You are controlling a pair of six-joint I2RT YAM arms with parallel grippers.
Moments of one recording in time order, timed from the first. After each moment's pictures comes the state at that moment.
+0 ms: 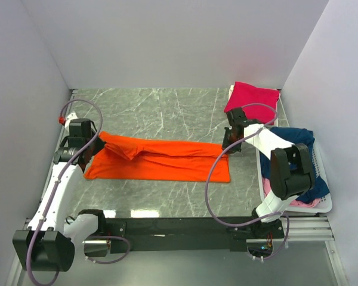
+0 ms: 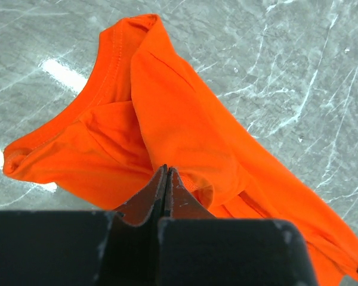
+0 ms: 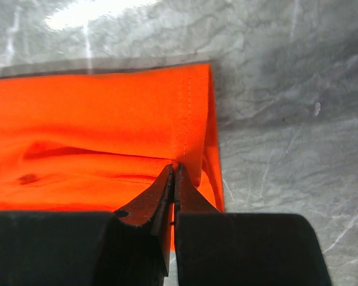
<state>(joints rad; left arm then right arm) -0.03 1.00 0.89 -0.59 -0.19 -0.69 0.24 1.66 1.10 -0.64 0.01 0.49</state>
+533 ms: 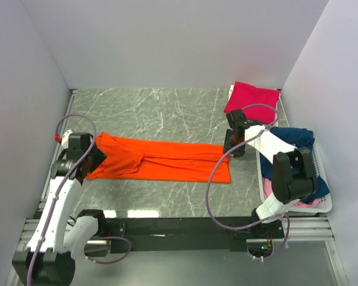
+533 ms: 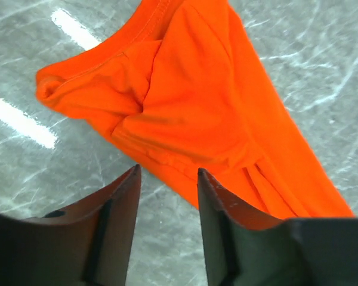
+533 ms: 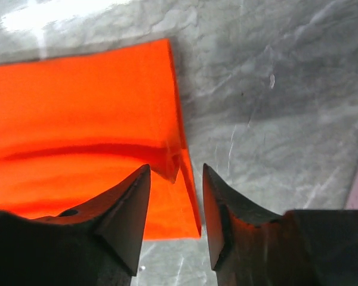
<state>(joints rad) -0.02 0.86 0.81 -0.79 -0.20 -0.82 0.25 1.63 1.09 -0.72 0.11 0.47</state>
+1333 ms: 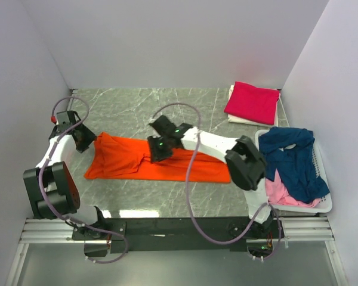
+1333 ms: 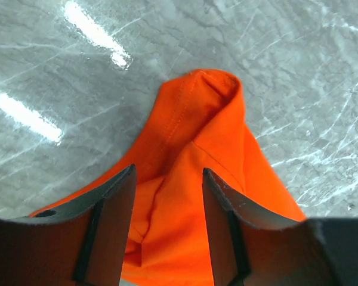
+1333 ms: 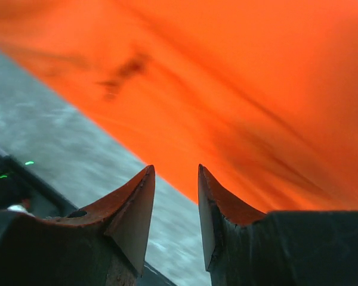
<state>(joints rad) 0.26 1.45 0.97 -0.43 -0.02 -0.60 0.83 1.99 1.54 -0.57 -0.19 0.50</state>
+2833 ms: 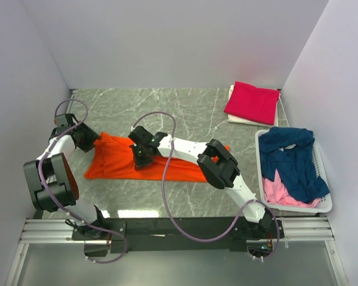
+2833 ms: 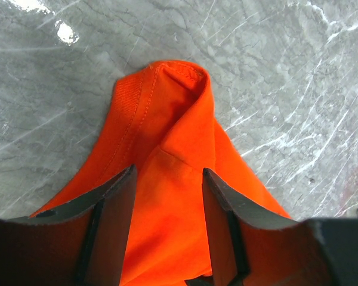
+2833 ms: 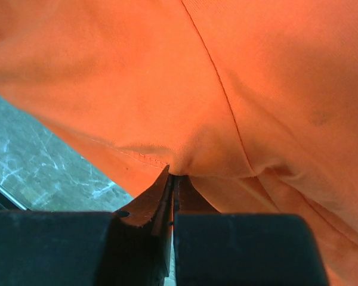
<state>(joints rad) 0.33 1.55 0.94 -0.28 0.24 -0.63 0.99 2.35 1.90 -0.54 -0.15 0.64</state>
